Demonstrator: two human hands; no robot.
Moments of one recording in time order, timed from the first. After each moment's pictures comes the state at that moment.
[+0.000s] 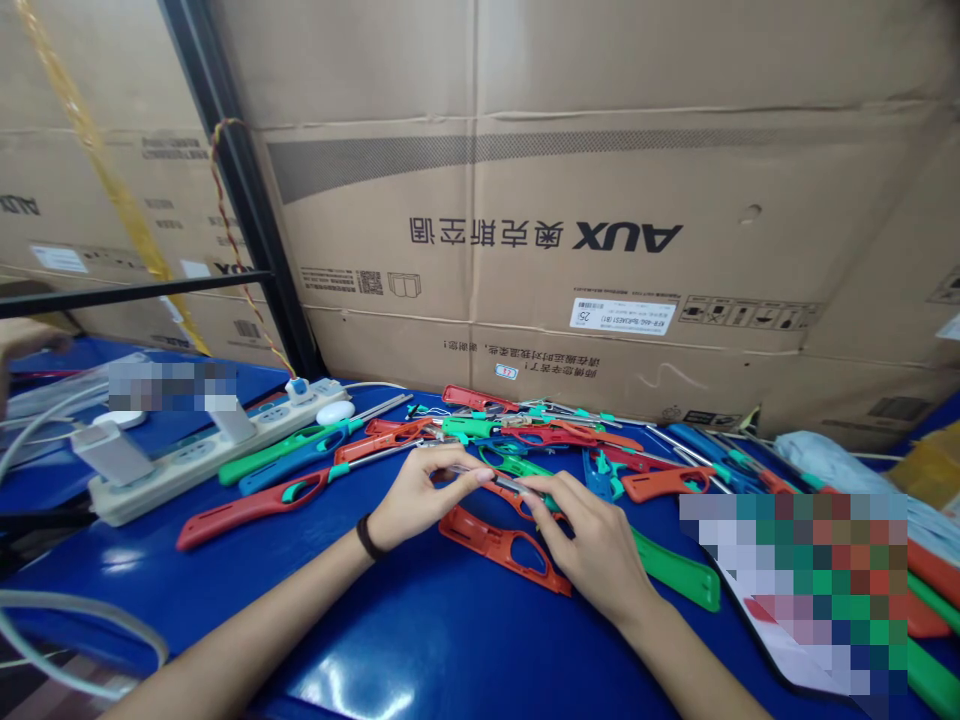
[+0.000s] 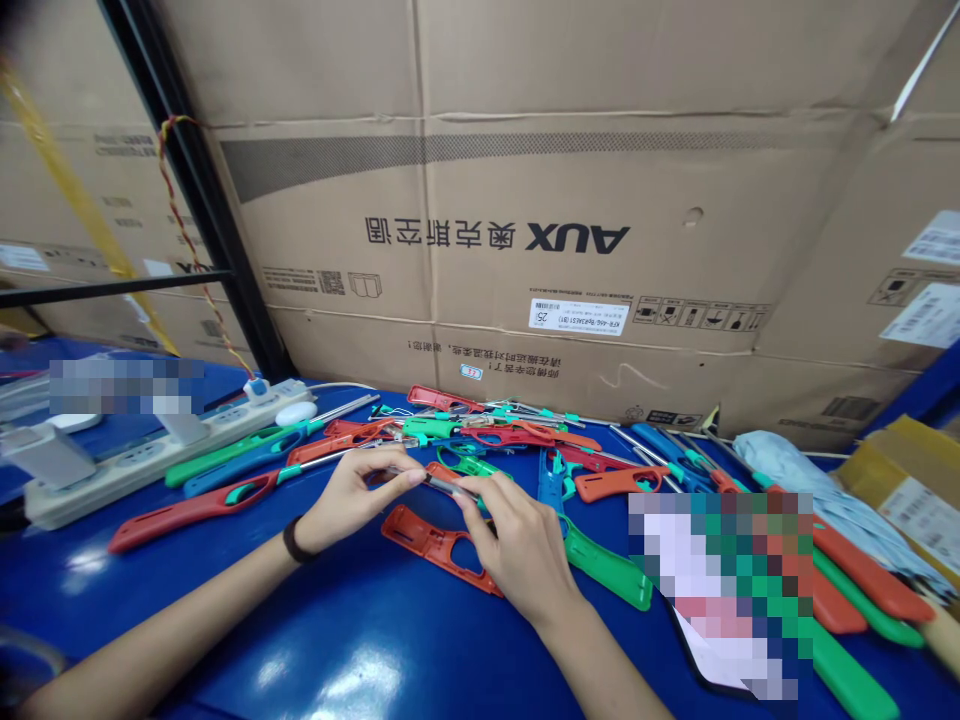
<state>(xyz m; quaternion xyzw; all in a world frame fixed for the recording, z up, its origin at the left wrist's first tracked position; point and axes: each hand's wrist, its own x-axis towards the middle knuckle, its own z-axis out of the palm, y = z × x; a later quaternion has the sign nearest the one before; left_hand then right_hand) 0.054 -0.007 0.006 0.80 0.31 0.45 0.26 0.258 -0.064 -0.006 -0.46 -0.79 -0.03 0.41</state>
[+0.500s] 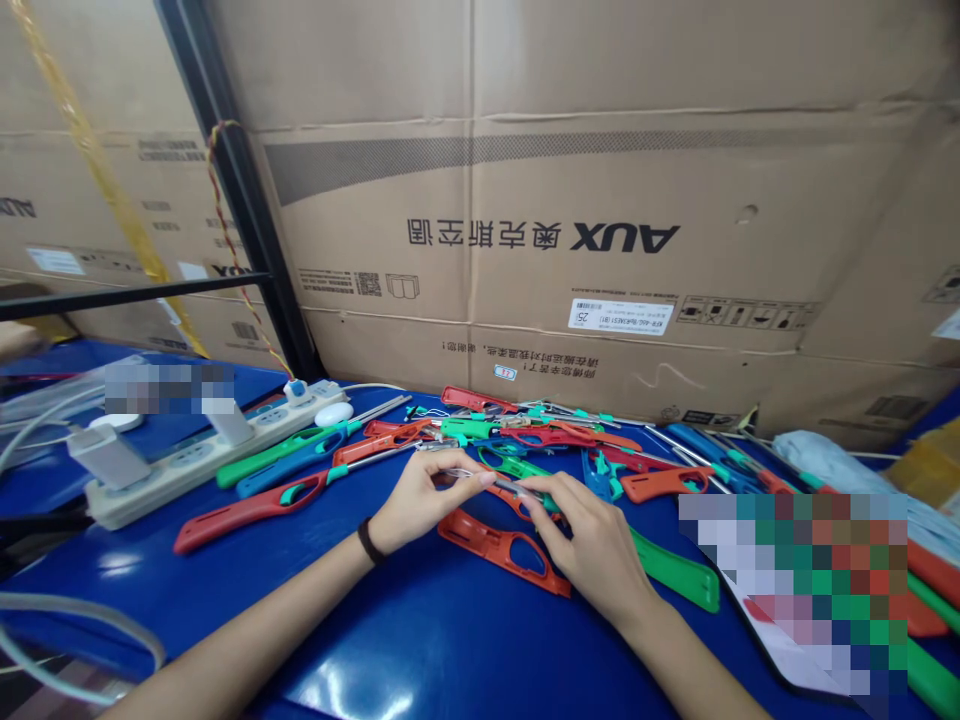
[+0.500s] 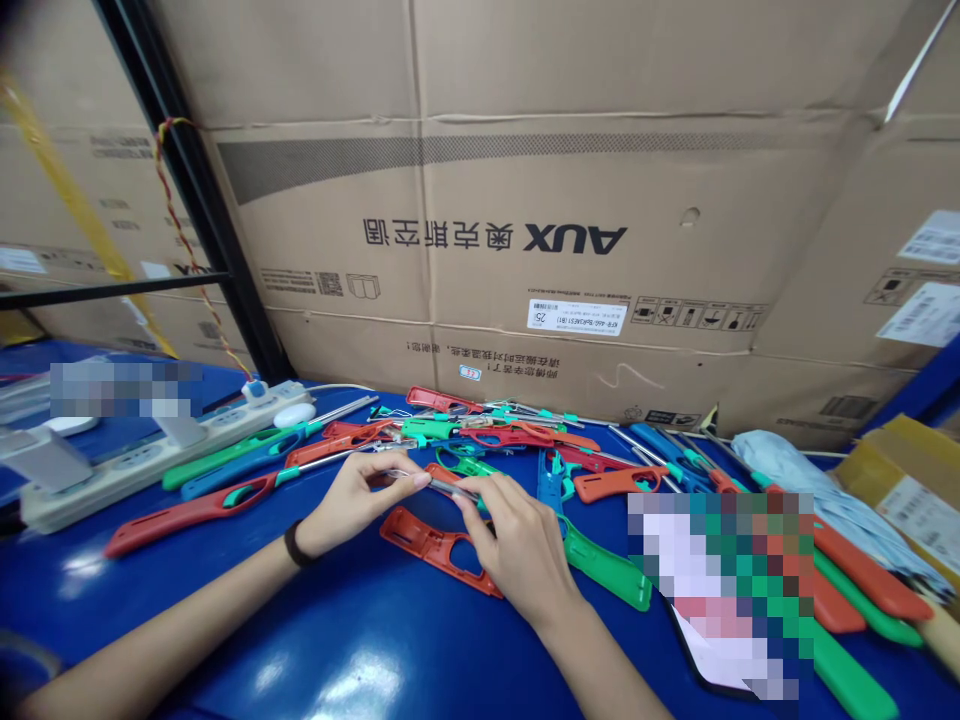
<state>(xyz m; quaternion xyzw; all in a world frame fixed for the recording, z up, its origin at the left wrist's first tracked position) 0.058 -0.007 0.002 0.76 0.33 0.45 0.33 0.257 -0.062 -0.007 -0.46 -0.79 -0.03 0.41</state>
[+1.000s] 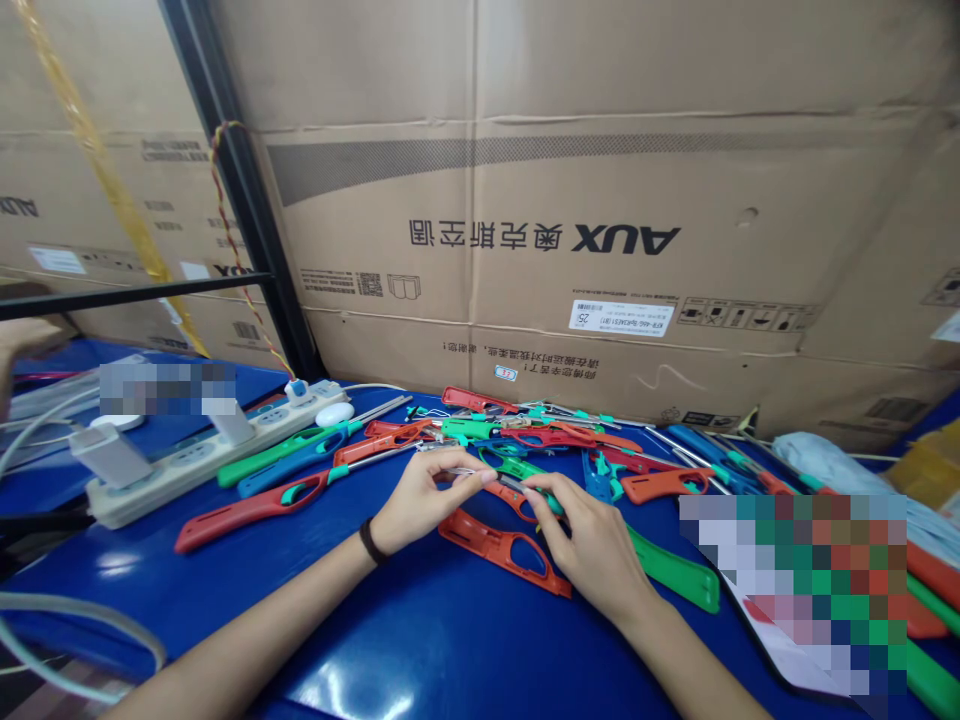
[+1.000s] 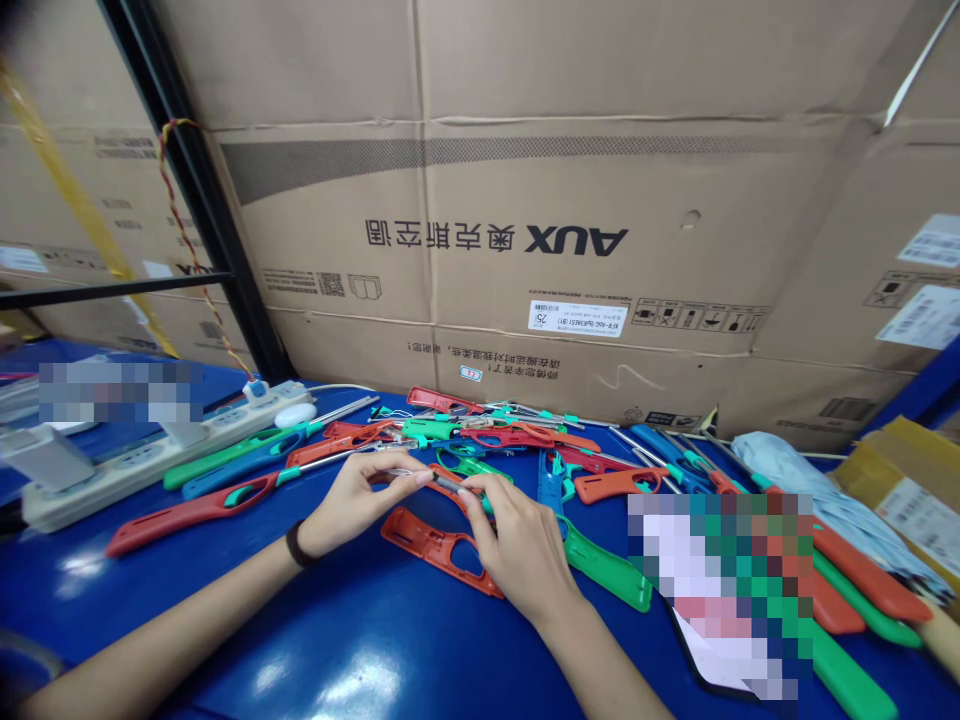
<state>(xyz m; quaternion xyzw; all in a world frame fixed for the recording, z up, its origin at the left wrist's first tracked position) 0.058 -0.006 0.001 0.77 0.33 0.45 0.32 0.257 -0.062 -0.008 -0.49 -0.78 0.01 0.38</state>
